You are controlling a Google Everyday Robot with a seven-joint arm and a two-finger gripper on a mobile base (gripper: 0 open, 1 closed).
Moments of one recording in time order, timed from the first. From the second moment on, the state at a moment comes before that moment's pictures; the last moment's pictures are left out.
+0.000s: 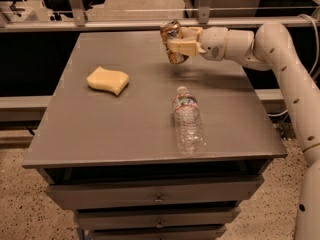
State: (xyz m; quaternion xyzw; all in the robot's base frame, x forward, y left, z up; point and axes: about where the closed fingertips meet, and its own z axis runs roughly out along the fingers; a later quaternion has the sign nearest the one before) arm 0.737 -0.075 0.923 -0.44 0.58 0.37 0.58
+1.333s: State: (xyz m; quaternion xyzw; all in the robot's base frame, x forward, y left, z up) arm 0.722 -0.085 0.904 -0.44 0.53 0.42 0.59
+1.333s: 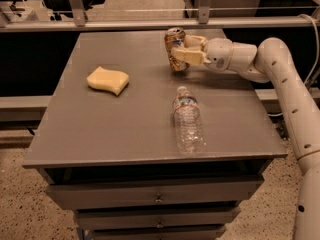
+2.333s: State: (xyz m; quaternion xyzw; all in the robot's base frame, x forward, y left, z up) arm 0.713 -0.103 0.887 -0.43 0.55 0.41 0.58
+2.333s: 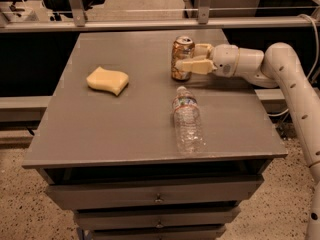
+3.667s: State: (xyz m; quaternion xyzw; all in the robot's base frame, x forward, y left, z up) arm 0.699 -0.216 0.973 -0.43 0.60 0.26 0.62
